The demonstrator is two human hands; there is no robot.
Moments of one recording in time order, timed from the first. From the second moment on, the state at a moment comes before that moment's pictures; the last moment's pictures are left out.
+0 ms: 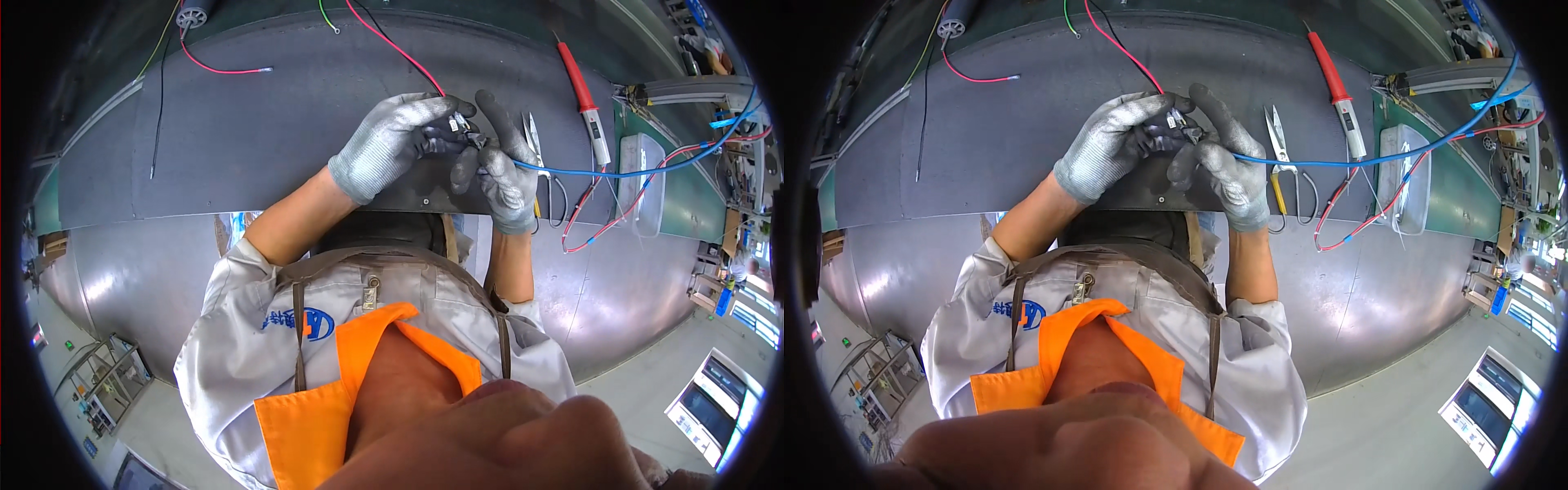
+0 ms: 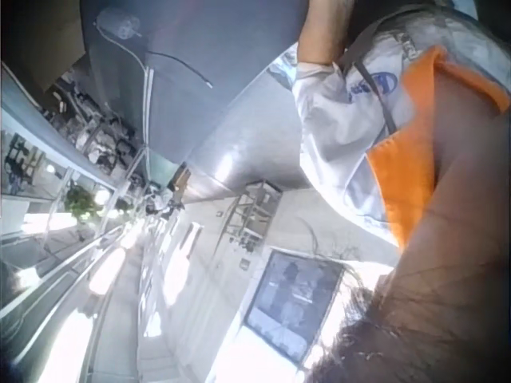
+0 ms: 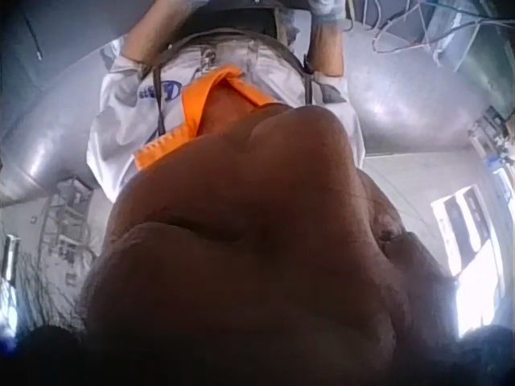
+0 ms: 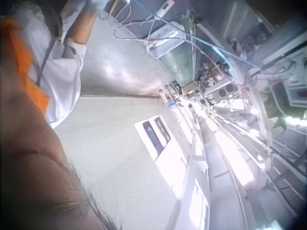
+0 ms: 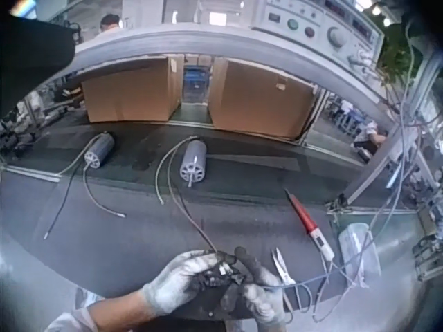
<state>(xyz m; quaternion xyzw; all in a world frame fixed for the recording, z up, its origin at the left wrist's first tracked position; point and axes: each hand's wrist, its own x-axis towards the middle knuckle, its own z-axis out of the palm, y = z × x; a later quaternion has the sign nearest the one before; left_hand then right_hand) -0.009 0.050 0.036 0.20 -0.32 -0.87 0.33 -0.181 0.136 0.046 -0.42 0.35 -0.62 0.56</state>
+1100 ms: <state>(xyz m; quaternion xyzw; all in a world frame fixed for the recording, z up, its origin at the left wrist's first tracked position) -0.006 0.051 0.025 0.21 -0.27 -0.85 0.41 -0.342 0.041 0.032 -0.49 0.61 -0.48 0.39</state>
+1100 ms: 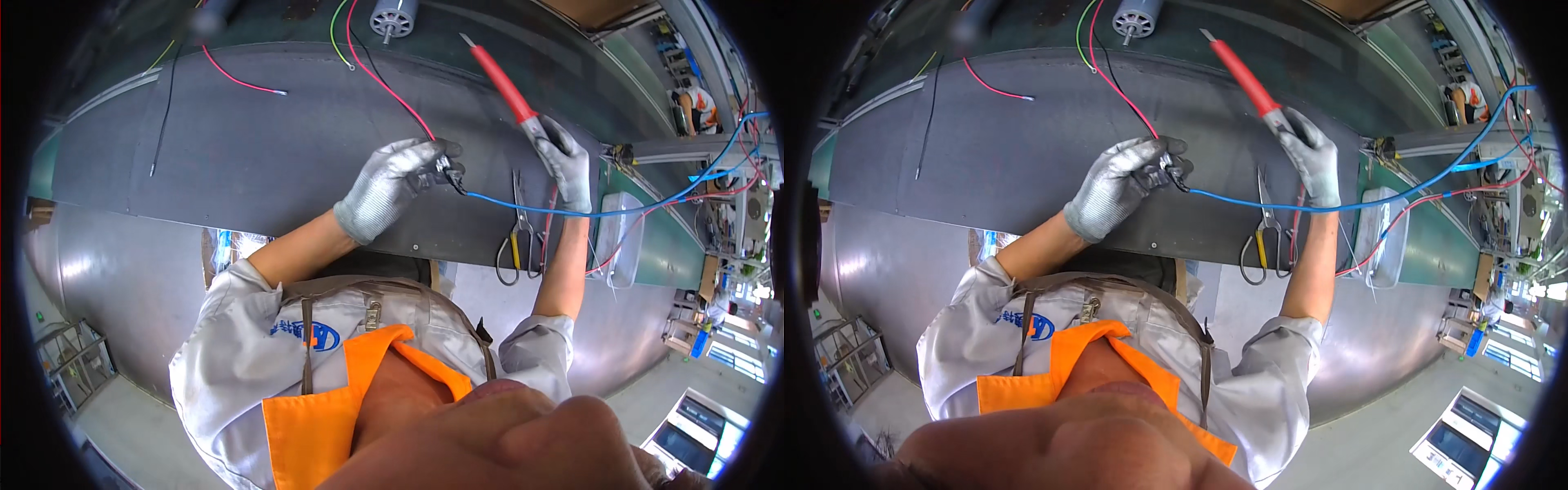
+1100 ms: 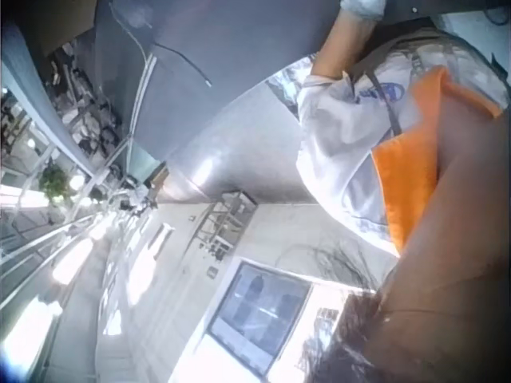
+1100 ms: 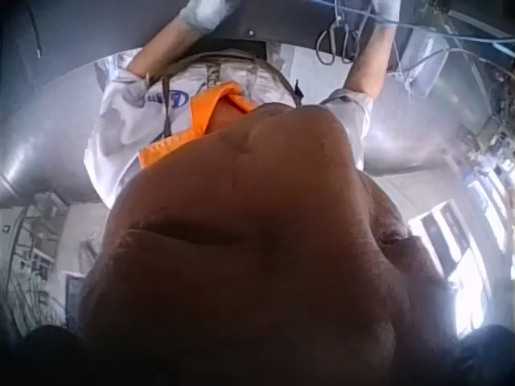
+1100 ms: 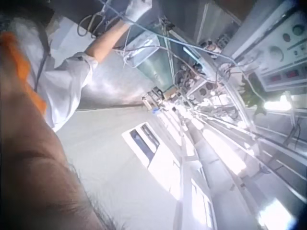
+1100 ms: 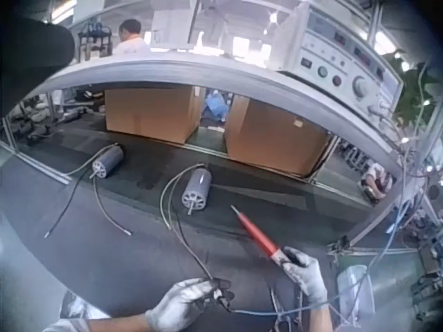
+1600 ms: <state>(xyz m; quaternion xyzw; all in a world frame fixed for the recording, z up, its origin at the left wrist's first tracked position) -0.007 0.044 0.009 0.14 -0.25 -0.88 0.38 -0.262 -0.003 0.048 -0.66 0.63 -0.35 0.22</state>
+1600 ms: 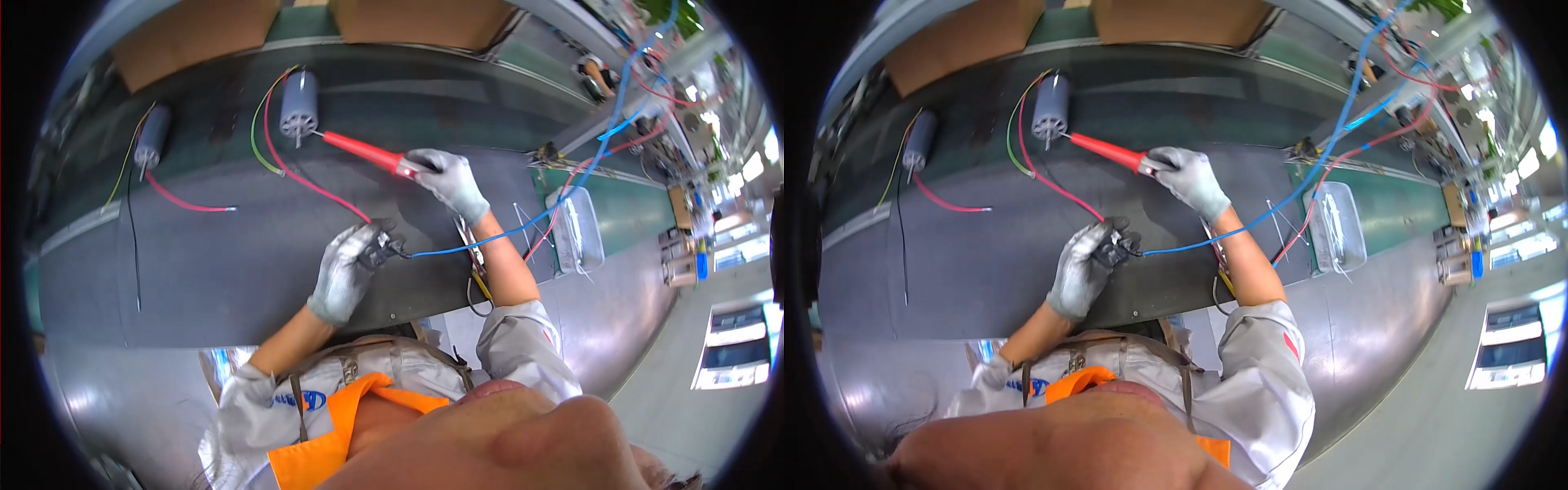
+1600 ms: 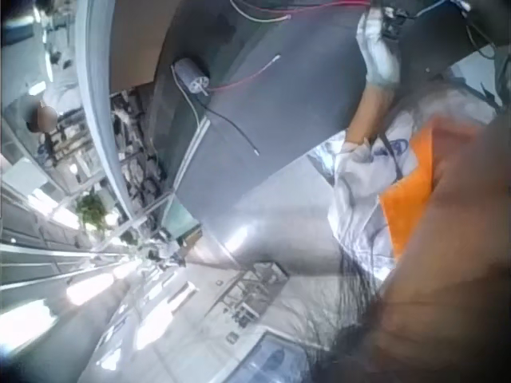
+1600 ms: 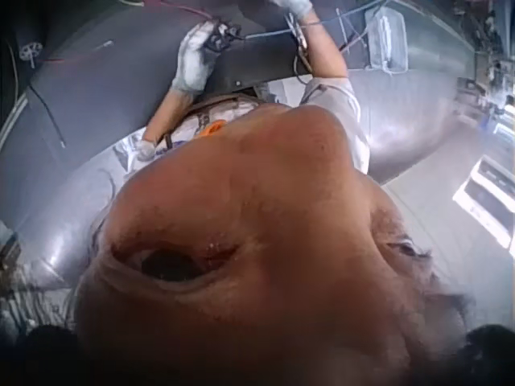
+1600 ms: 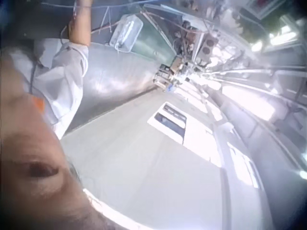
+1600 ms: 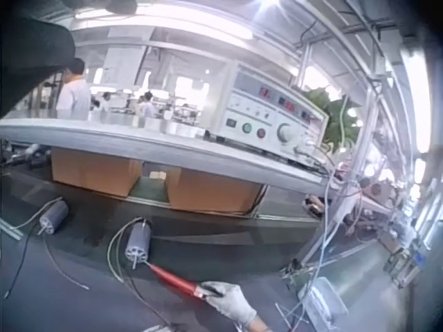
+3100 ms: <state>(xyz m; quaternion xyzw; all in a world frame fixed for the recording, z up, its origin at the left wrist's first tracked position) -0.135 0.088 -0.031 0.14 -0.99 0.02 0.08 -0.336 0.599 -0.219 0.24 0.60 -0.75 0.17</state>
